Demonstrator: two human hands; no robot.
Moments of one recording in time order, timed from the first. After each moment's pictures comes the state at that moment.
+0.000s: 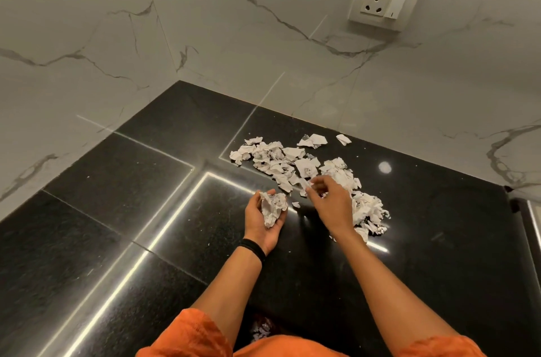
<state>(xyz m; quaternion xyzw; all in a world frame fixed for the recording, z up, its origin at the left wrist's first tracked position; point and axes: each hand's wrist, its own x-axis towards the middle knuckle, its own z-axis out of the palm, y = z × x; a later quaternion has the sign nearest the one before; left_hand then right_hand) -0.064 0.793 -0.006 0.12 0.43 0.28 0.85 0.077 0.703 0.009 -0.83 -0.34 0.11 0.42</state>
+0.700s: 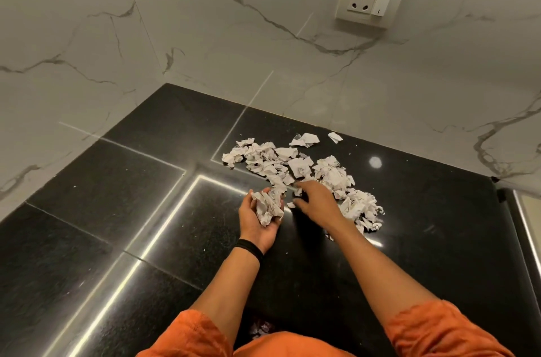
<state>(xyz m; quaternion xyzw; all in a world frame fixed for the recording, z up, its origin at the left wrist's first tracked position) -0.058 0.800 -0.012 0.06 0.39 0.28 0.87 0.089 0.720 -0.003 -0.85 -0.46 0.17 0.20</state>
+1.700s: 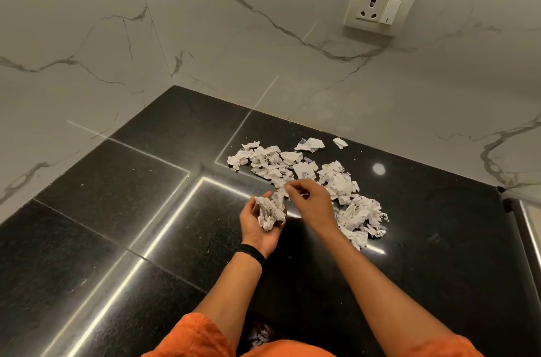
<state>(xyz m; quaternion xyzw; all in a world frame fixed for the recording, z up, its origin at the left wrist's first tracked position) -0.064 0.800 -0.015 0.05 0.38 0.29 0.88 0.048 0.727 0.025 -0.78 -0.37 0.18 0.48</state>
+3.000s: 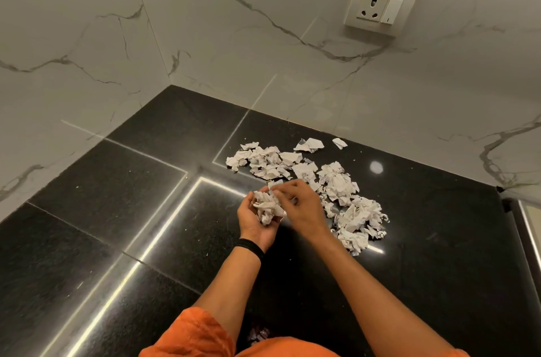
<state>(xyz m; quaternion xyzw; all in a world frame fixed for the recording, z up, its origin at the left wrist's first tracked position) -0.056 0.817 -0.013 0.04 0.35 0.30 0.89 0.031 0.735 0.028 -0.76 -0.45 0.15 0.45</state>
